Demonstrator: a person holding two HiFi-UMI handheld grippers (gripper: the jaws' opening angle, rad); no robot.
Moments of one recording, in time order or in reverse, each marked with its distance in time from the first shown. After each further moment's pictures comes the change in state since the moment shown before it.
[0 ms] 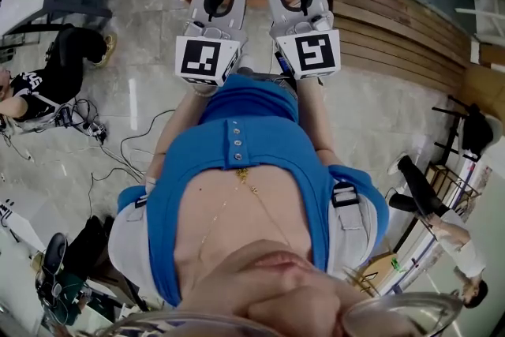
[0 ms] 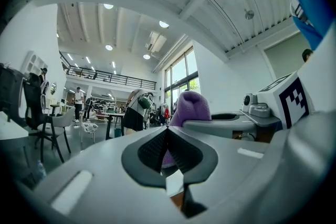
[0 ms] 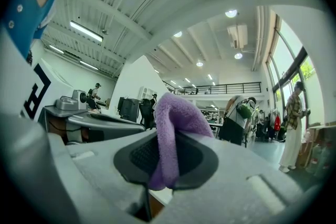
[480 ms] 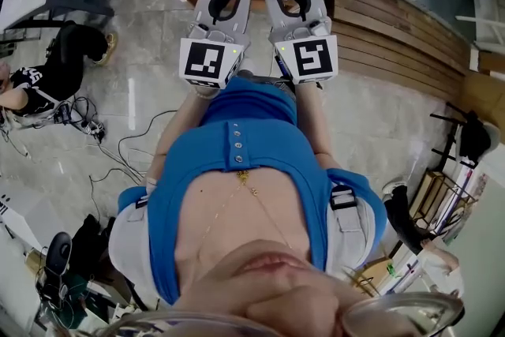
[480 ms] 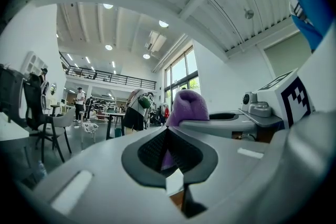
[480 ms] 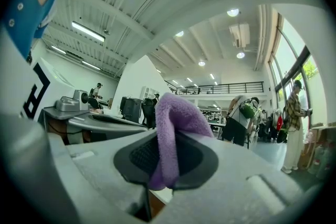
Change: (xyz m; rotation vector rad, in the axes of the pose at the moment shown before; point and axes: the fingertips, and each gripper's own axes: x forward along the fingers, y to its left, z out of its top) left arm -0.006 0.000 -0.002 0.009 0.005 0.001; right arm 0.002 0.014 0.001 -0.009 0.010 0.022
